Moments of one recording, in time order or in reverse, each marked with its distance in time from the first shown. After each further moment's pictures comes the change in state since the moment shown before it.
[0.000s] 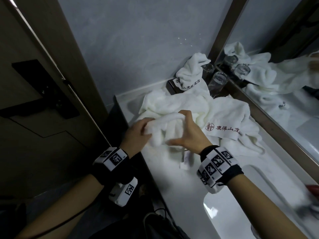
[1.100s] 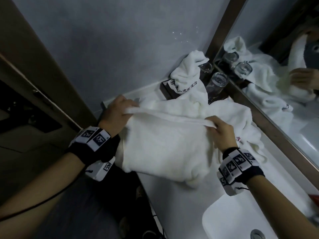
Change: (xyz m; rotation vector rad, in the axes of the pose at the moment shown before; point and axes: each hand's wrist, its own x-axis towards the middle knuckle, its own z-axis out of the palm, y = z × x) left_hand 0.107 -0.004 -0.039 0.419 0.001 0.233; right_hand 0.036 0.093 -0.068 -0.137 0.336 0.219
